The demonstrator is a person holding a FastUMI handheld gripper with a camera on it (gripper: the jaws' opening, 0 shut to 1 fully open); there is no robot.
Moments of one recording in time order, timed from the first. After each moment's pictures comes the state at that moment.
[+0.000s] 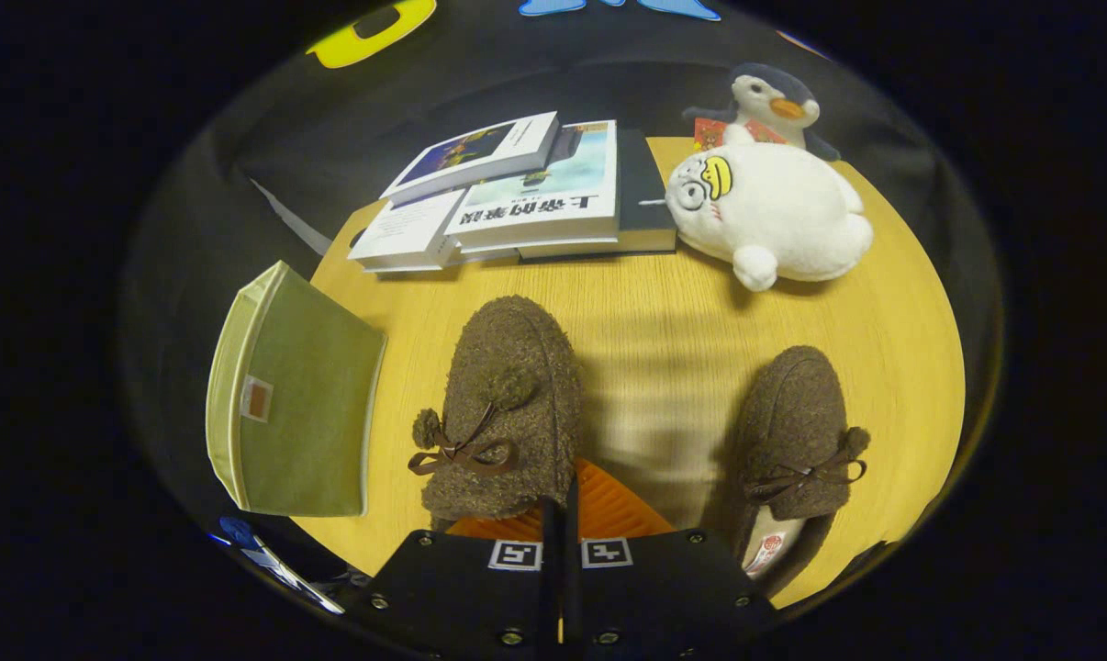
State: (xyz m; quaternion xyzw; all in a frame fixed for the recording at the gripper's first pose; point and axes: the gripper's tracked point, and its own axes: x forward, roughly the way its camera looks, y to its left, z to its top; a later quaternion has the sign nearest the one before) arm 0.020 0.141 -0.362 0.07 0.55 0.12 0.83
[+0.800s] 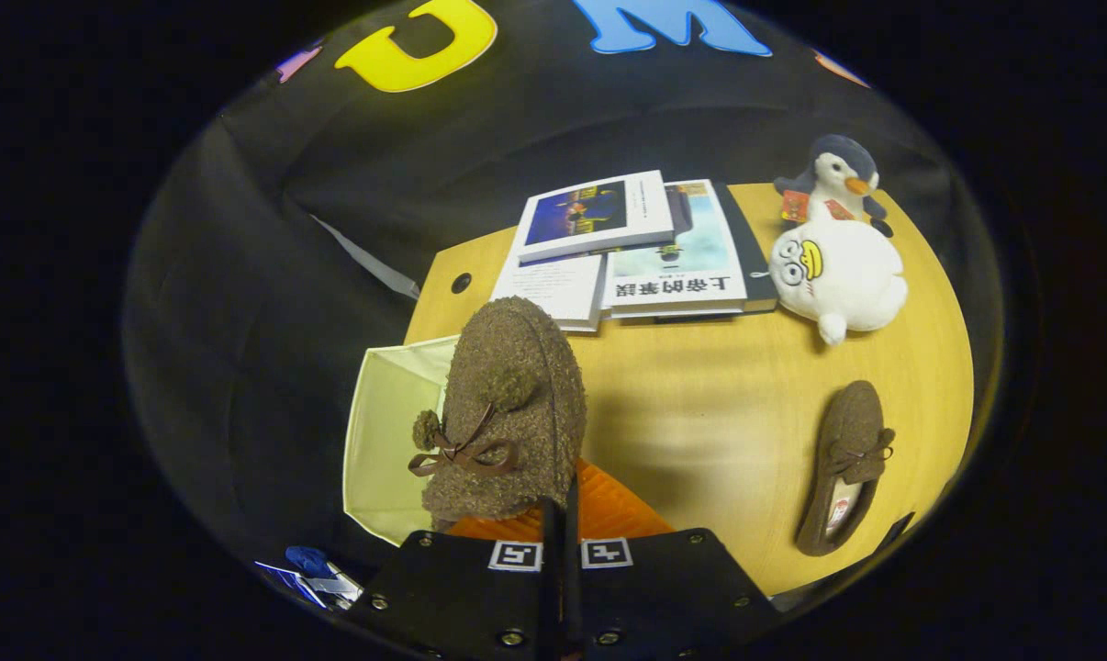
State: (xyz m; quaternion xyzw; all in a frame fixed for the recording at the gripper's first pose) arm 0.026 0.276 -0.235 0.12 0.53 0.18 0.82
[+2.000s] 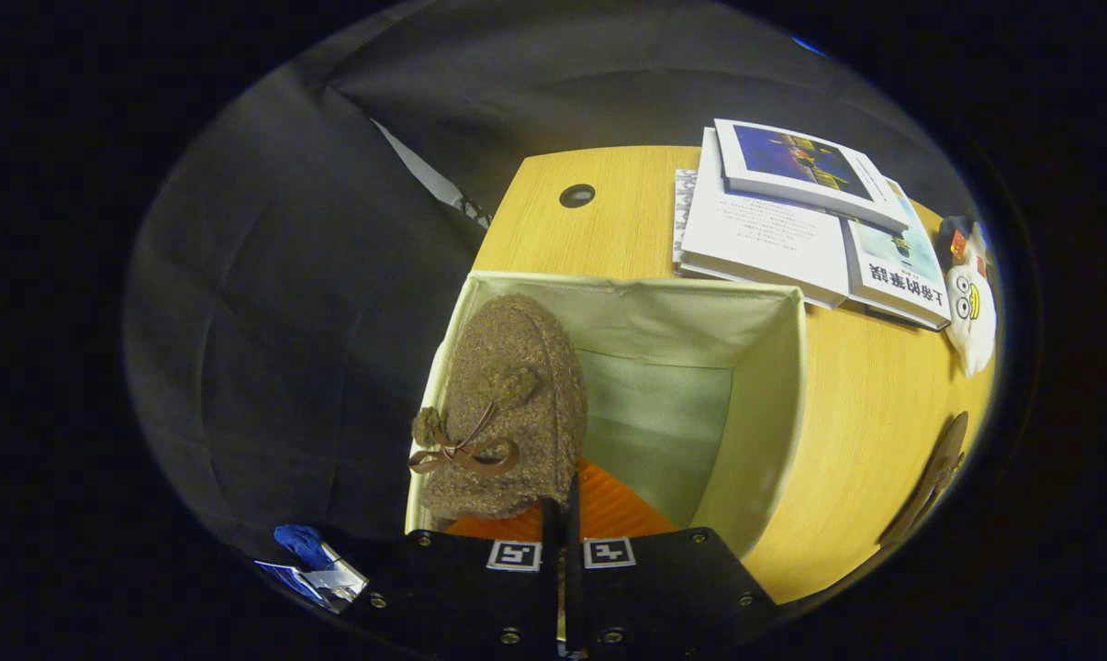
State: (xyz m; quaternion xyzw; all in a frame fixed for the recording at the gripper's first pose) arm 0.013 0.498 -0.313 0.04 0.60 0.23 0.77
